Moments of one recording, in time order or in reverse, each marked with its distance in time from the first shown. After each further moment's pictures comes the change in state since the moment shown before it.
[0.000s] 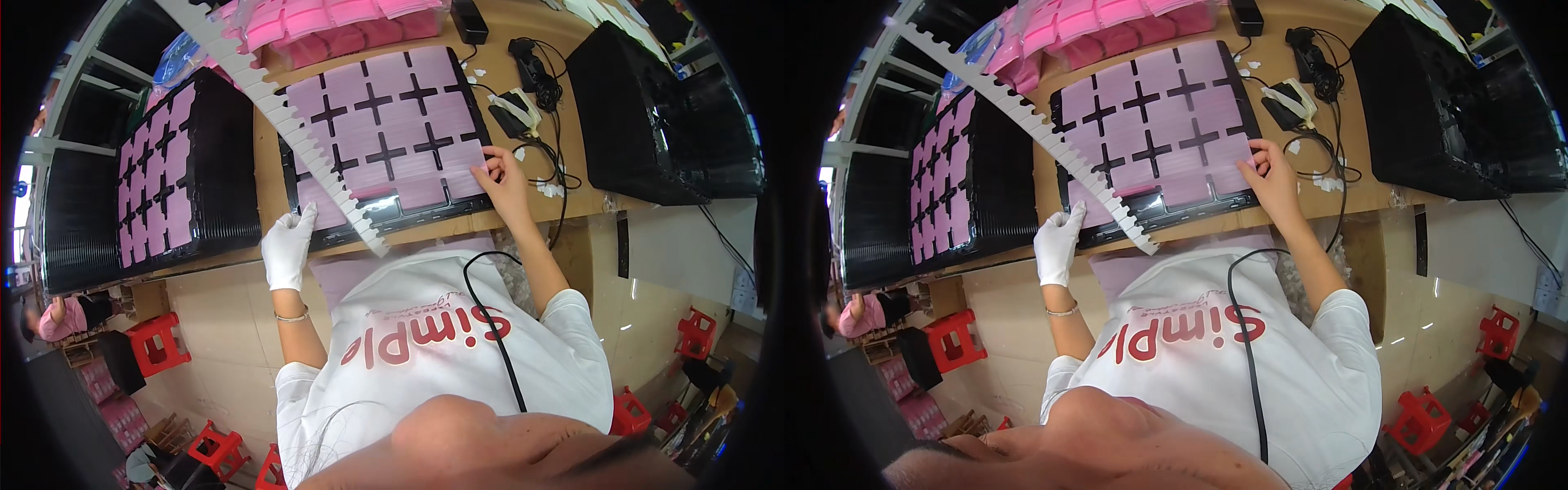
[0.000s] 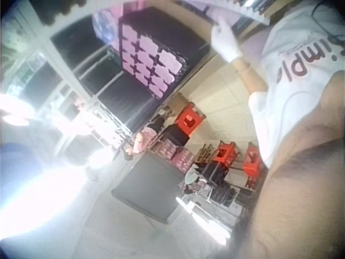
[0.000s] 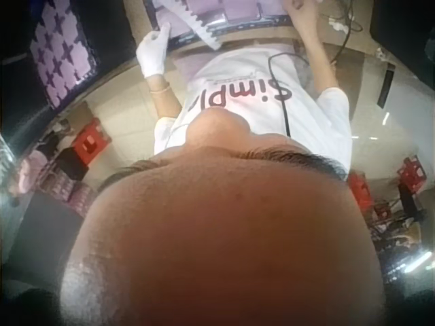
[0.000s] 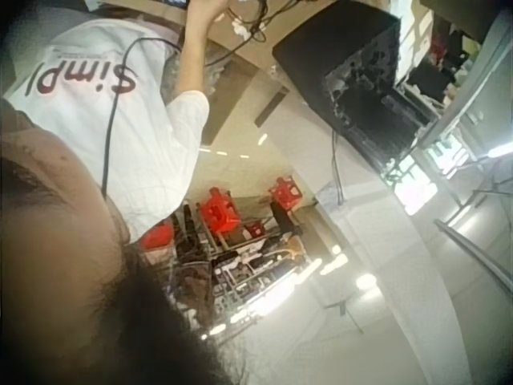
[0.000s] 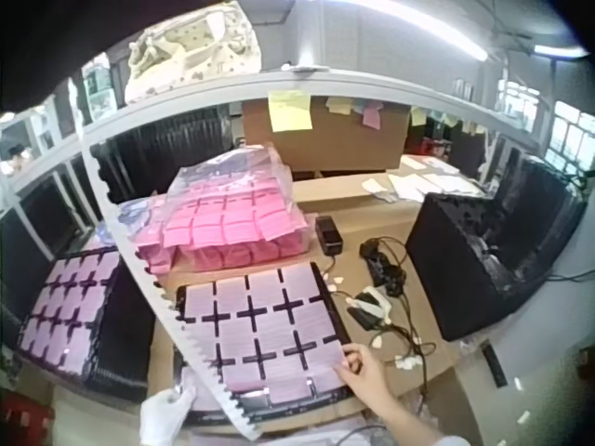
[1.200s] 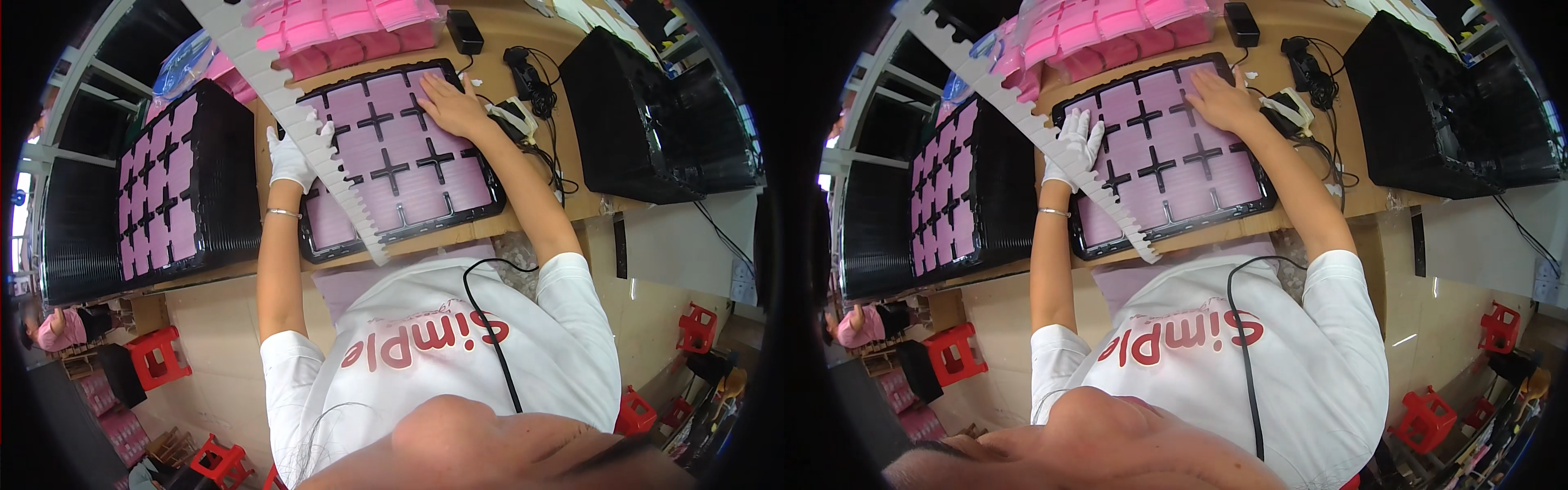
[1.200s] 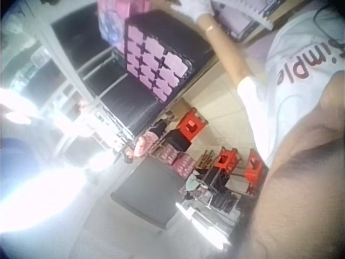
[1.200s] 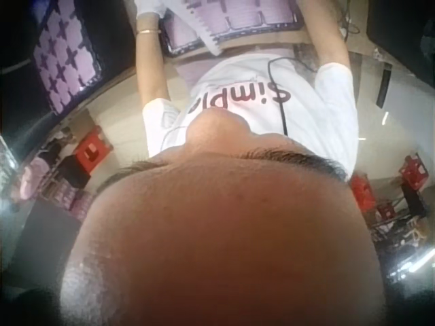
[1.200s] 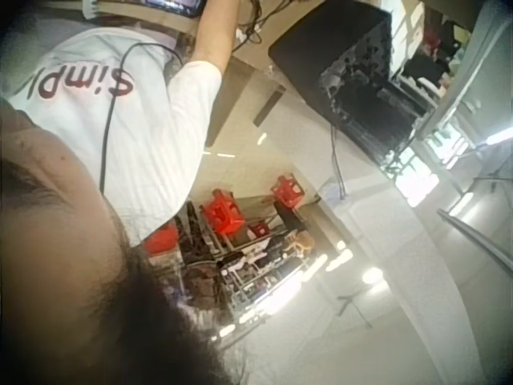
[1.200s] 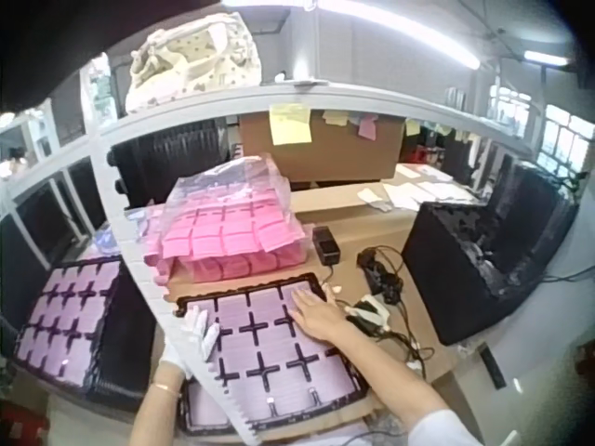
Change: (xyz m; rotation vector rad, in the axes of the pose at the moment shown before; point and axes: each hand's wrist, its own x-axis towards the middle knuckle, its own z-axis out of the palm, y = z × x) left_hand 0.169 0.040 0.041 0.892 0.138 1.069; right_hand 0.166 -0.007 0.070 -1.056 -0.314 -0.455
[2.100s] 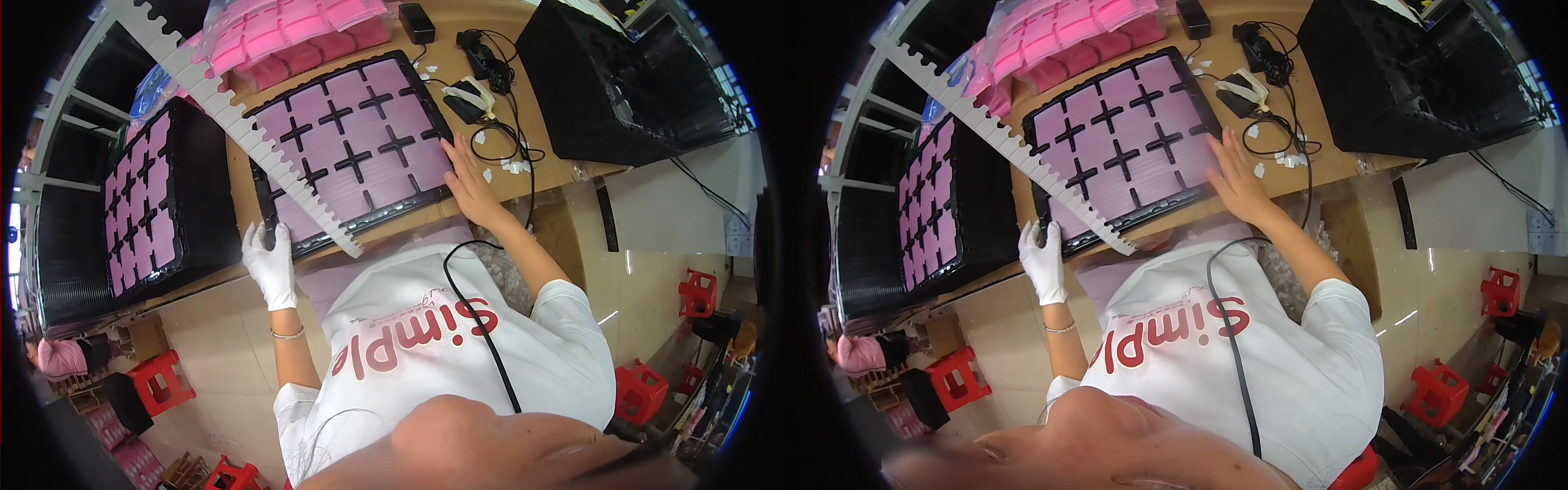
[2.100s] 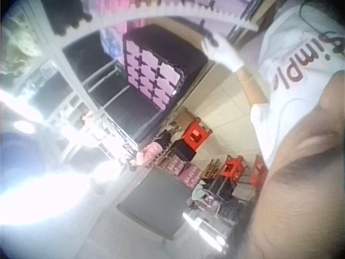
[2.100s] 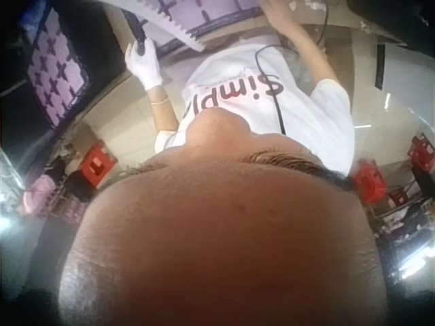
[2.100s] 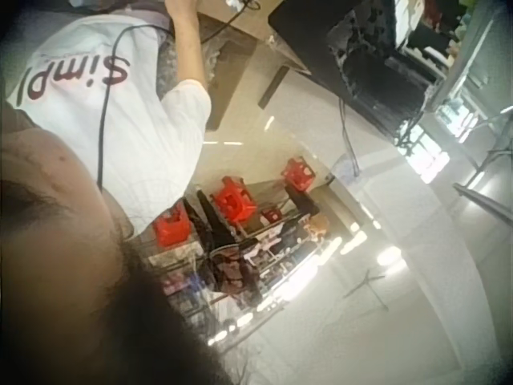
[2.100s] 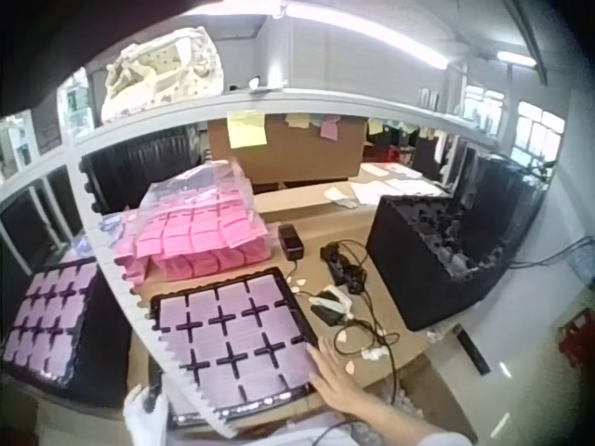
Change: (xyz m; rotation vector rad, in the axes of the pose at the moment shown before) left_hand -0.157 0.100 -0.054 -0.944 0.352 -0.944; right_hand -0.211 -0.033 -0.036 0.718 0.167 0.115
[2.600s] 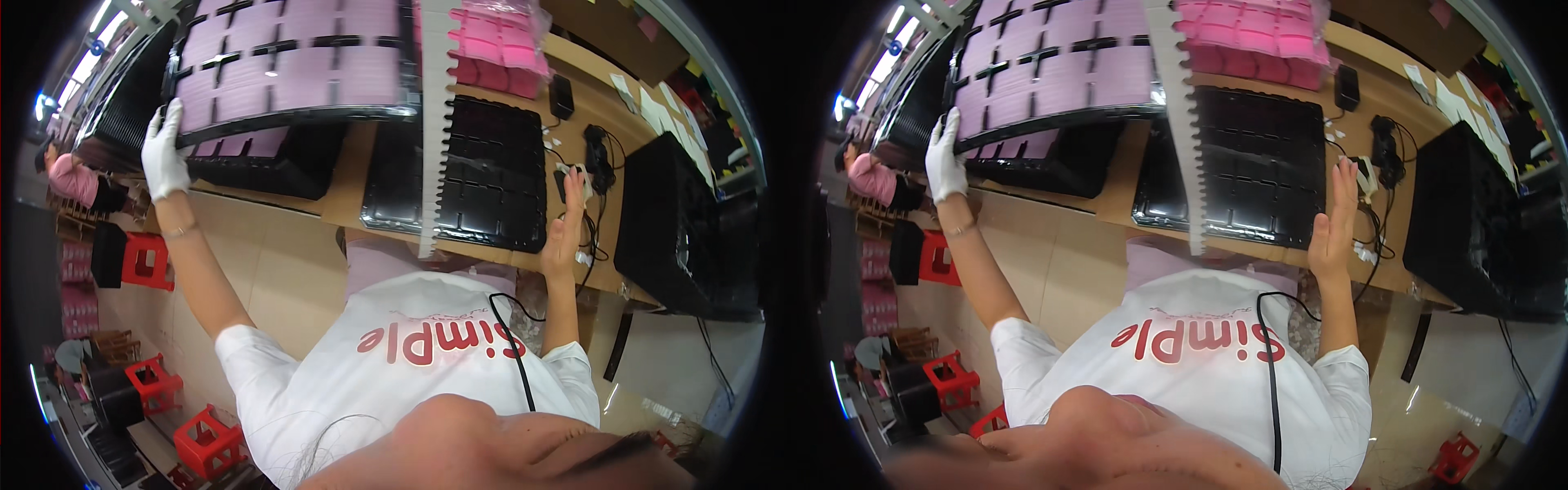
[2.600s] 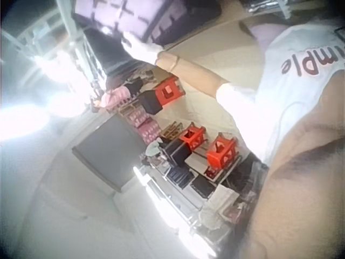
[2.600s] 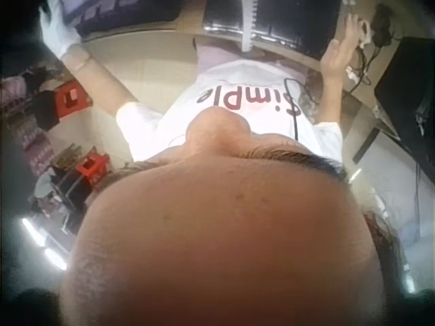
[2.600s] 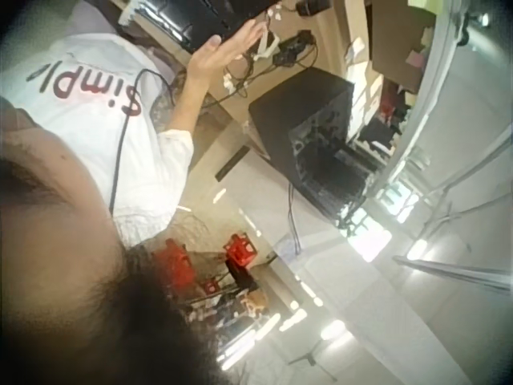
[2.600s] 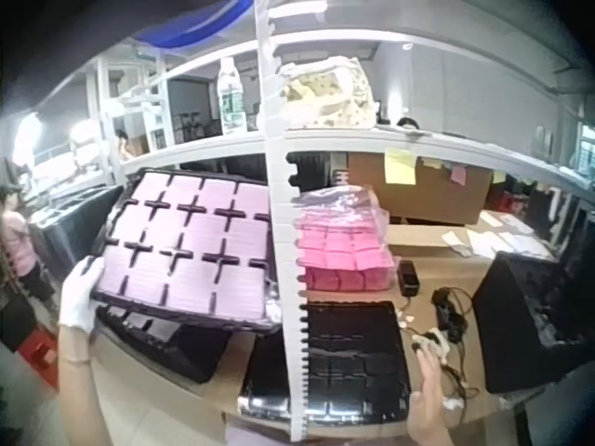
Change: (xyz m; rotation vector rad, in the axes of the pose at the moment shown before) left_hand 0.109 0.027 -0.278 -0.303 0.420 0.126; right_hand 0.044 -0.082 -0.036 0.050 0.266 -0.421
